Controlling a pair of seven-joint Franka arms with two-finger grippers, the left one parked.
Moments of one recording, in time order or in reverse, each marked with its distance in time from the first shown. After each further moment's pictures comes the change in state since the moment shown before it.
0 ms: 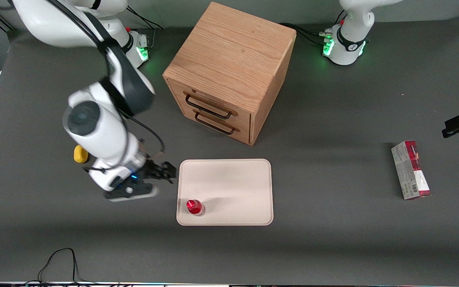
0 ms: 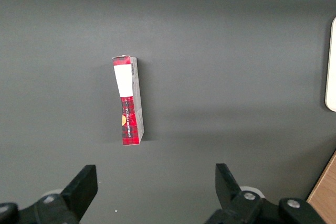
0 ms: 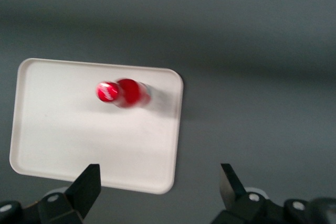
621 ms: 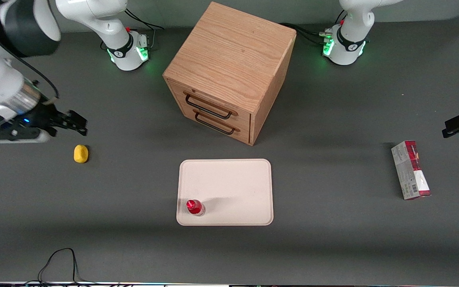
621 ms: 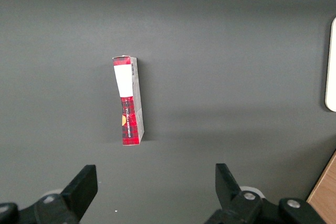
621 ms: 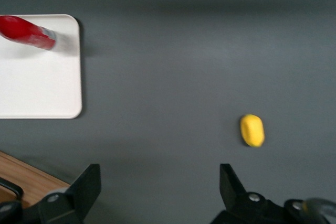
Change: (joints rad) arm -0.016 -0.532 -0.334 -0.448 0.089 -0.148 -0.270
